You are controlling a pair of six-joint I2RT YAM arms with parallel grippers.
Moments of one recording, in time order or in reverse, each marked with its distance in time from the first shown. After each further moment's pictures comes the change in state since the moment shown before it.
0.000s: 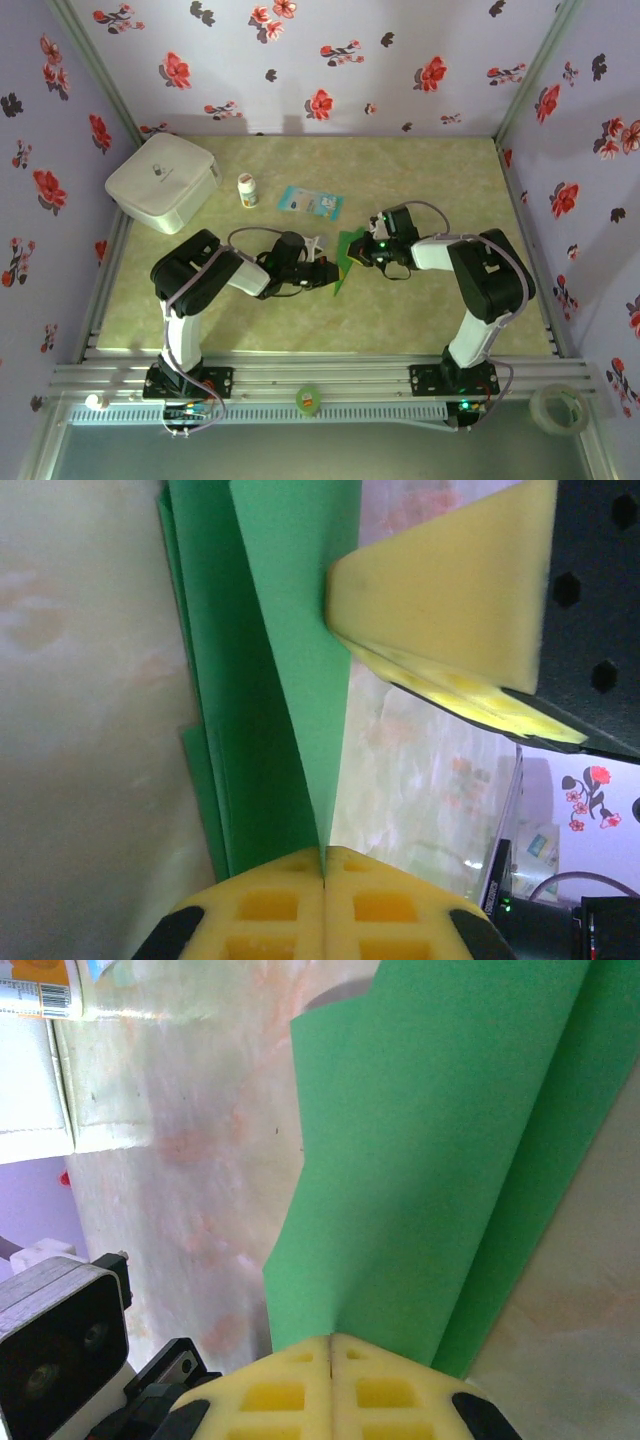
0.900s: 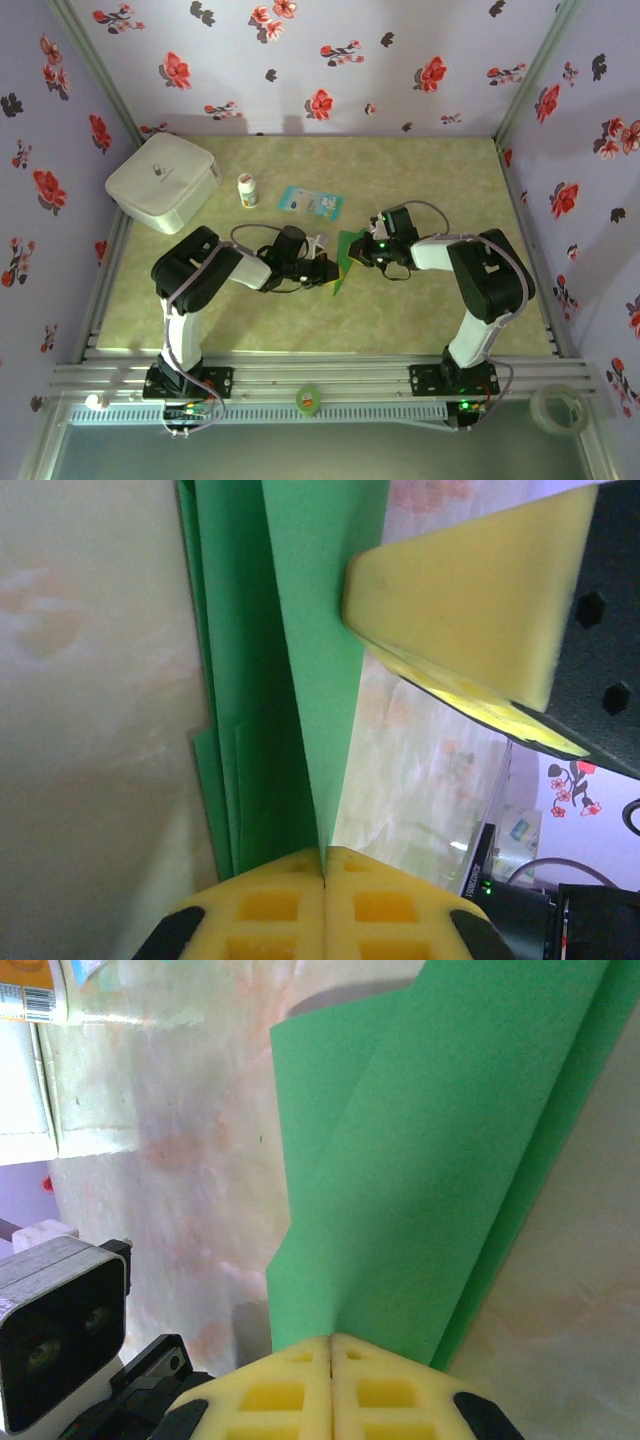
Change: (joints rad) left arm 0.027 0.018 0.066 -0.121 0.079 -0.002; right arm 0.004 0.000 0.001 -0.009 0.035 -0.018
